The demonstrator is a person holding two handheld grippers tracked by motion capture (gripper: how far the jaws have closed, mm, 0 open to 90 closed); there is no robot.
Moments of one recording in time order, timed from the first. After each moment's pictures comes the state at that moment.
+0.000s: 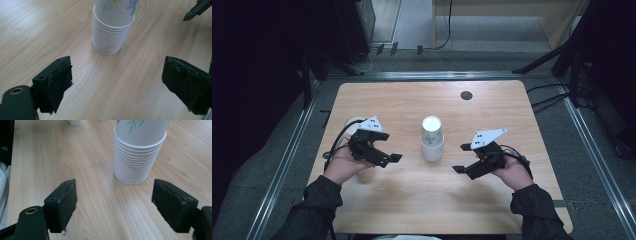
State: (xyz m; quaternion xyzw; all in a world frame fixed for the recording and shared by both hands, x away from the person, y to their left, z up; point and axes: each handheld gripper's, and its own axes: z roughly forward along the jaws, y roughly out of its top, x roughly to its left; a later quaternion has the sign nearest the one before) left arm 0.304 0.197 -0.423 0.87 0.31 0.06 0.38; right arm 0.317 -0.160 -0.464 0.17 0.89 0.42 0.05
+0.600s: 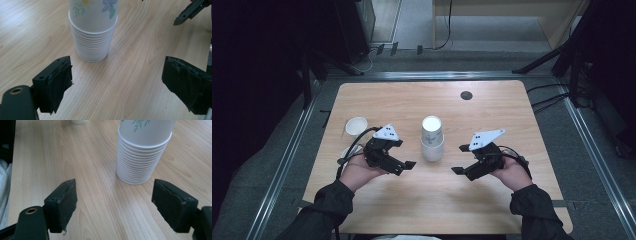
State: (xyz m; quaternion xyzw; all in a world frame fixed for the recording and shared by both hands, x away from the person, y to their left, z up) left arm 0.294 0.162 -0.437 0.88 0.29 0.06 0.38; right arm 0.315 -0.156 -0.465 0.17 0.89 0.42 0.04
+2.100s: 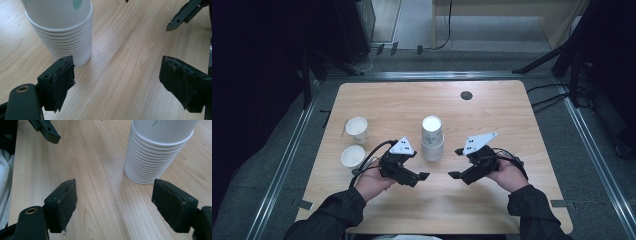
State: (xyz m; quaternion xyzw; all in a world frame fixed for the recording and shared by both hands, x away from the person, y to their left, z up) left arm 0.280 0.130 -0.469 0.87 0.28 0.06 0.39; right arm 0.311 -0.145 -0.471 0.14 0.91 0.39 0.03
